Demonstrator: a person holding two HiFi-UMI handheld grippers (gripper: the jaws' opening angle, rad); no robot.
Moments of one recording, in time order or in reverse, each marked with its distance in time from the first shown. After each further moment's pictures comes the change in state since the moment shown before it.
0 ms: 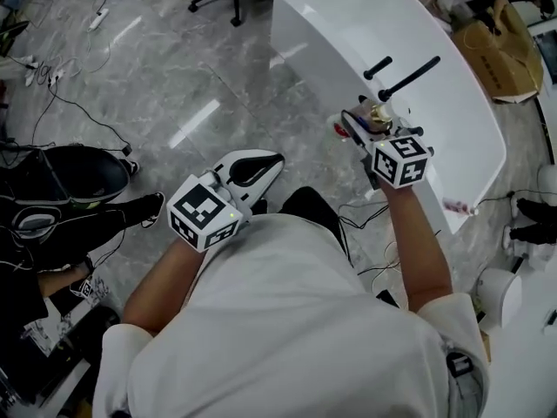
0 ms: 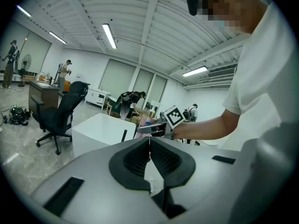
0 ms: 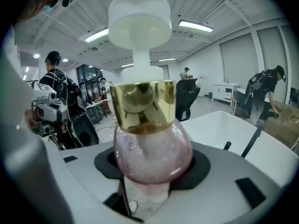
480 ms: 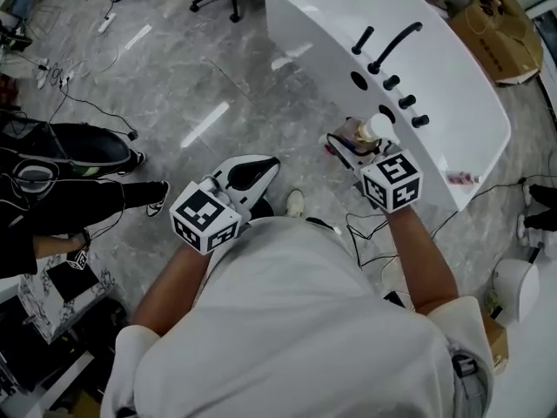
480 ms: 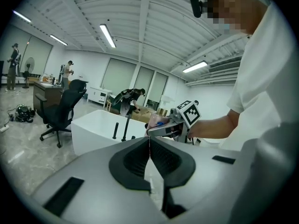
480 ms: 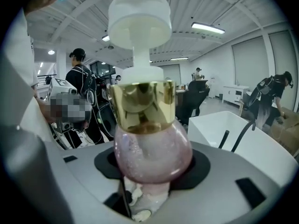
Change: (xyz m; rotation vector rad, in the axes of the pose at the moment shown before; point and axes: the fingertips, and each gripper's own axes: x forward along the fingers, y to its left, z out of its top) left arm -0.002 -0.124 -0.045 0.000 0.027 0.049; right arm -0.133 0.084 -0.067 -0.093 0.022 0.101
